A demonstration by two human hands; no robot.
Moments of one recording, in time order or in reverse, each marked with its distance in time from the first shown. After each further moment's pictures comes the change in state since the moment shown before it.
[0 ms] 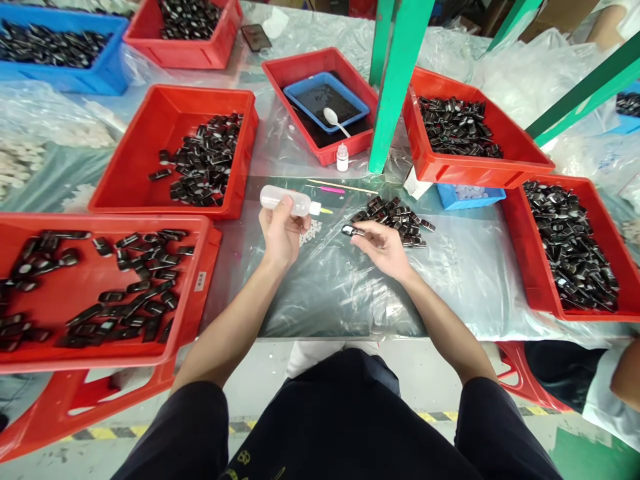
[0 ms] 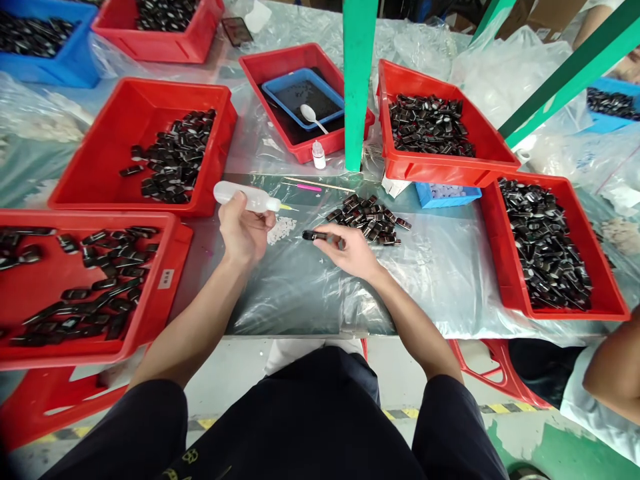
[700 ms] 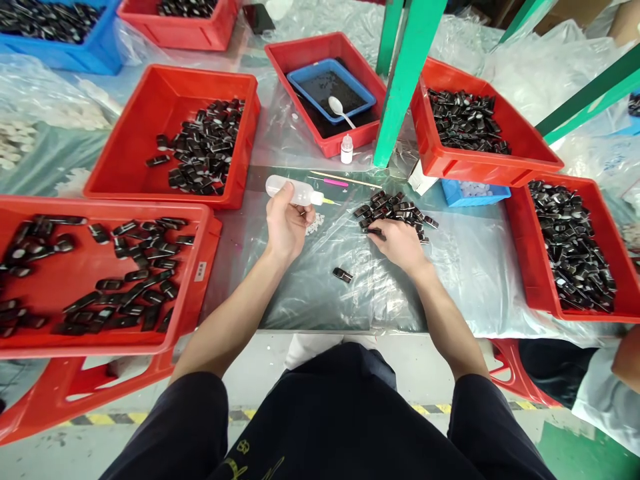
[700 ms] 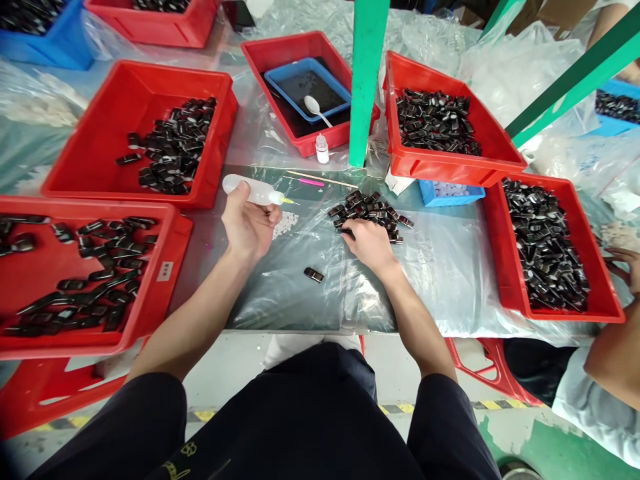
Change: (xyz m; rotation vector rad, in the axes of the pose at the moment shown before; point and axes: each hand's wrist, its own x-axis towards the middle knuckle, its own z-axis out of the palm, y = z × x) left_hand 0.004 -0.003 0.001 -0.023 0.023 -0.118; right_hand 0.004 -0.008 -0.031 -0.940 -0.189 0.212
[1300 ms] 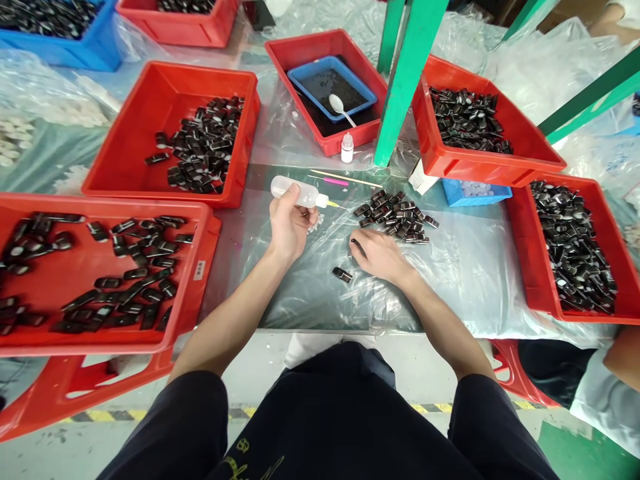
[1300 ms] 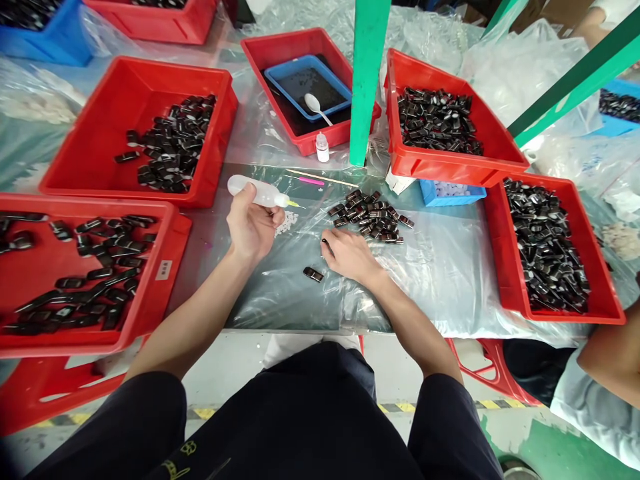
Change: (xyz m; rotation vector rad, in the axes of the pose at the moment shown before) left_hand 0.002 -0.014 -0.008 0.027 -0.051 0.007; right_hand -0.009 -0.035 0.012 -0.065 -0.124 -0.230
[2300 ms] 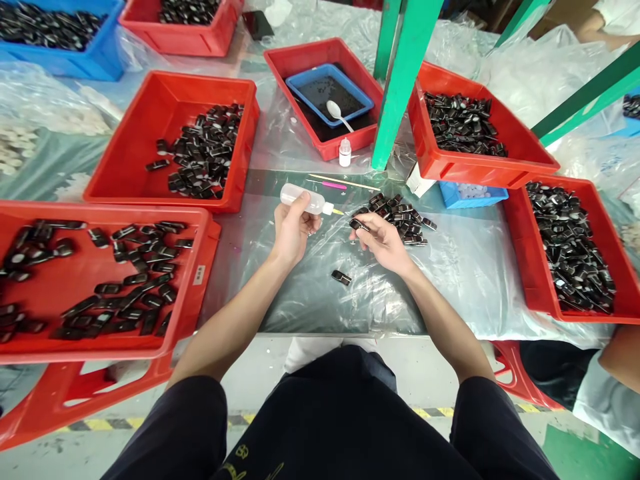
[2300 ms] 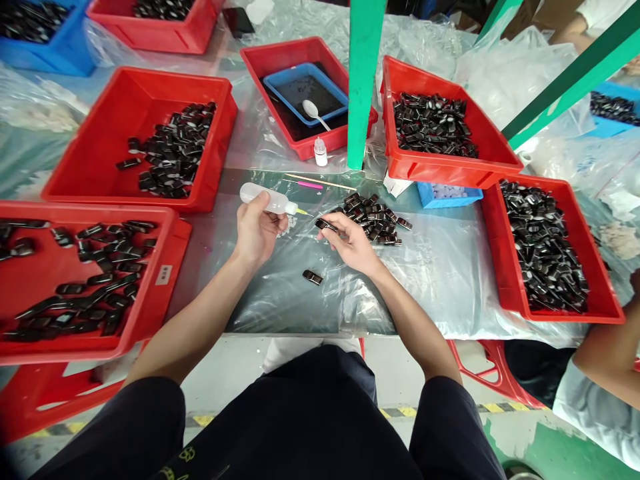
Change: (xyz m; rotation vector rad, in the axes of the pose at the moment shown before) left_hand -0.008 0.007 0.006 0.077 -0.028 -0.077; right_hand 0.016 0.025 0.020 1.185 0.294 -0.124
